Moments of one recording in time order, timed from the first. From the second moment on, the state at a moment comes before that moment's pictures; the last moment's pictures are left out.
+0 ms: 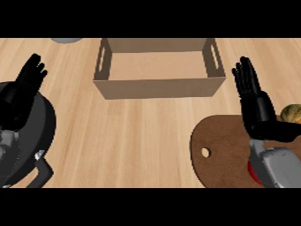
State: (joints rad) left arm -0.27 0.47 -0.06 -1.47 0.26 0.16 0.12; right arm -0.26 -0.27 0.19 -1.49 -0.23 -0.26 -0.20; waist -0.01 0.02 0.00
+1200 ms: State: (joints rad) left arm -0.05 0.42 -0.14 -1.52 0.04 0.26 0.04; right arm 0.05 -0.77 0.04 -1.71 -0.08 -0.24 0.43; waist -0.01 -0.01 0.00
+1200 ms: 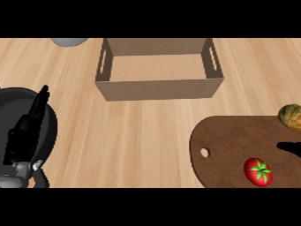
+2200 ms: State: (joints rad) left arm -0.04 0.38 -0.13 -1.54 0.00 0.24 0.05; right arm -0.06 -0.98 0.22 -1.94 -0.33 0.22 1.01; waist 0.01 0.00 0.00
